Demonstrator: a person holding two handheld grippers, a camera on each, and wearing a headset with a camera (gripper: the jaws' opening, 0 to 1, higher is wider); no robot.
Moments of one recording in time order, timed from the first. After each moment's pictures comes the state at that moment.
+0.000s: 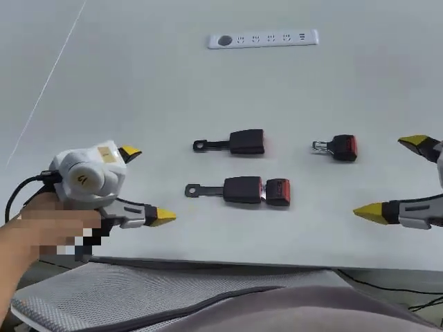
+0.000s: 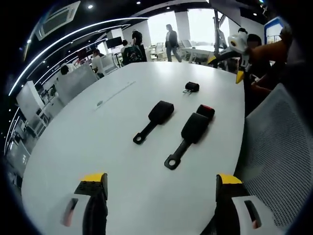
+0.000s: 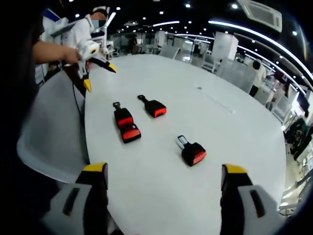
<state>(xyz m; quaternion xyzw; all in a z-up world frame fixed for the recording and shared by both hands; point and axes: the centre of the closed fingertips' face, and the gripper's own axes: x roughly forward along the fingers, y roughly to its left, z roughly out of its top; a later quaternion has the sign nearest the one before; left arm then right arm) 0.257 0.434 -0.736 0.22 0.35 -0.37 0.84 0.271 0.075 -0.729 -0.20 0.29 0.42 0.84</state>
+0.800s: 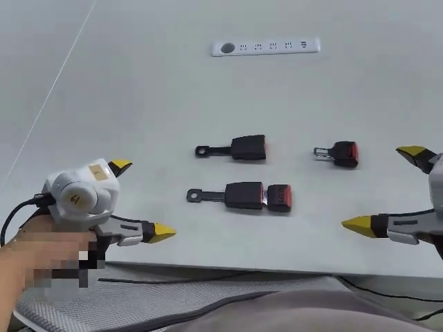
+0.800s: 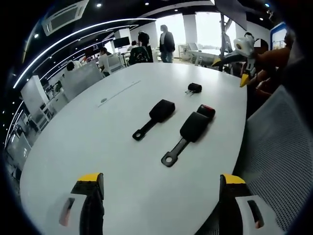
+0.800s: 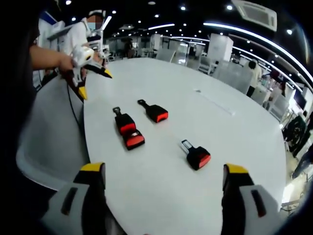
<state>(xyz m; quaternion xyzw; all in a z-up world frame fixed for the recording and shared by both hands) 0.248 0.429 -0.744 0.21 0.34 -0.35 0.85 0.264 0.092 -0.727 -0.20 0.28 0.41 0.85</state>
